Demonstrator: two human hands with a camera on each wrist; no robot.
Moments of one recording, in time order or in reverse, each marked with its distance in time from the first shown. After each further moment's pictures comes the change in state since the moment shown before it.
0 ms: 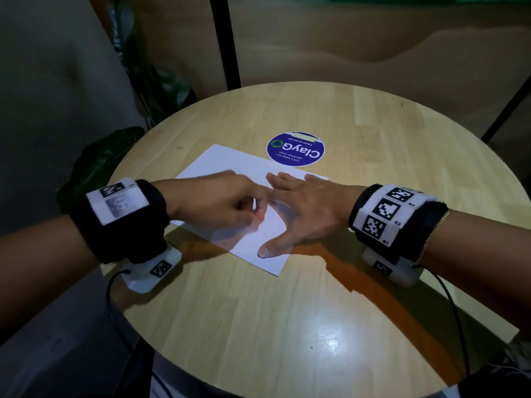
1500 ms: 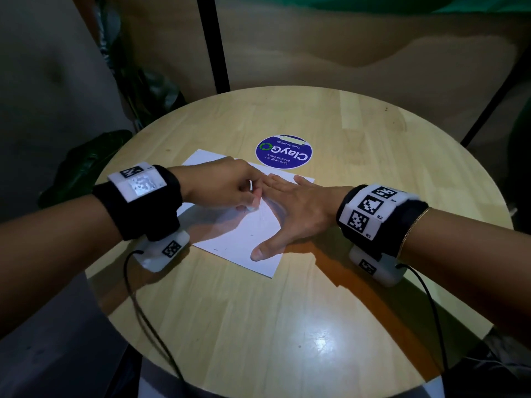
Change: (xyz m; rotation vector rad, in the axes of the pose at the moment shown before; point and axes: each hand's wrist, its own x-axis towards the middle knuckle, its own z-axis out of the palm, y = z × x) left_hand 0.033 0.003 -0.011 0.026 0.107 -0.052; right_hand 0.007 0.015 0.007 0.112 0.000 -0.027
